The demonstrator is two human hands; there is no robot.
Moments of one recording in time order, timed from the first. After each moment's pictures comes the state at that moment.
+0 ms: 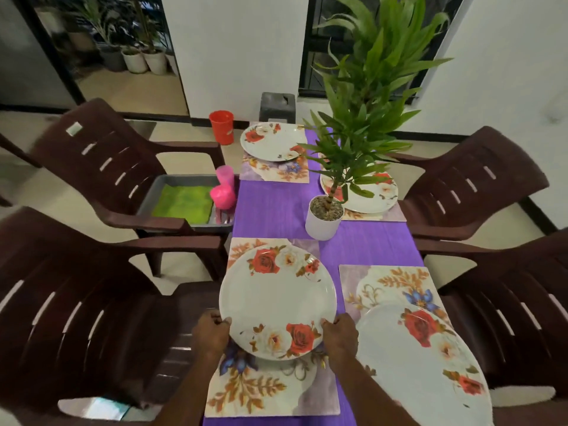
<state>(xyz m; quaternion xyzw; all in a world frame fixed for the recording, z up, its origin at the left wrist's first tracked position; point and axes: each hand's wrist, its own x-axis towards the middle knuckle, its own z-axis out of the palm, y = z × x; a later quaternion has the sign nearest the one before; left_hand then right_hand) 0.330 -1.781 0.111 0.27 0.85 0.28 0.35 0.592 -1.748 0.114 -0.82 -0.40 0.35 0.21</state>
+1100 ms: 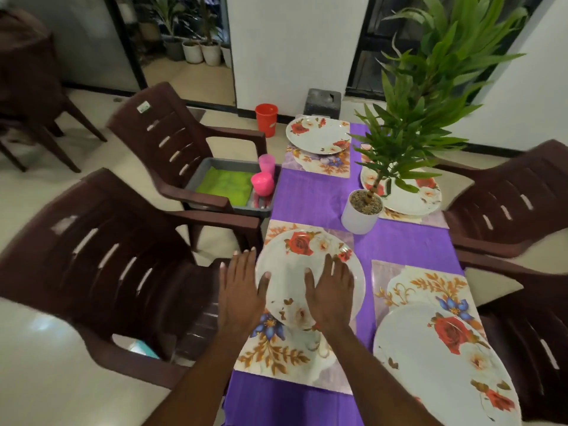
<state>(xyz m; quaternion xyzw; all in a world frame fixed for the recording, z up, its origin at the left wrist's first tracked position) 0.334 -1.807 0.152 0.56 0.79 0.23 0.06 0.515 -1.748 0.161 -0.69 -0.70 0.09 0.18</state>
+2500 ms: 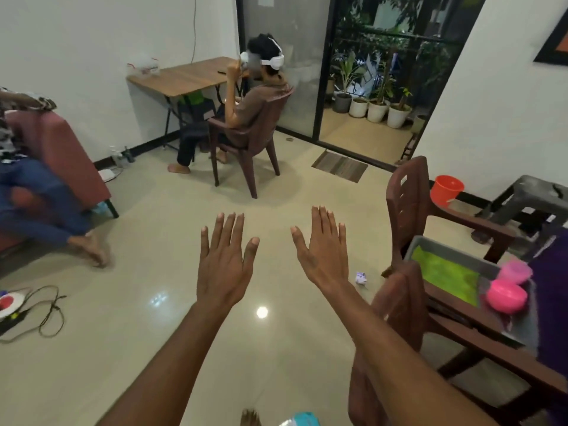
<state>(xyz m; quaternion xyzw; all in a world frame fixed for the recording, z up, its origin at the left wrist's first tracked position) -0.467 -1.980 0.274 0.40 0.89 0.22 -0.09 -0.345 -1.813 0.276 -0.37 -0.89 0.17 0.21</state>
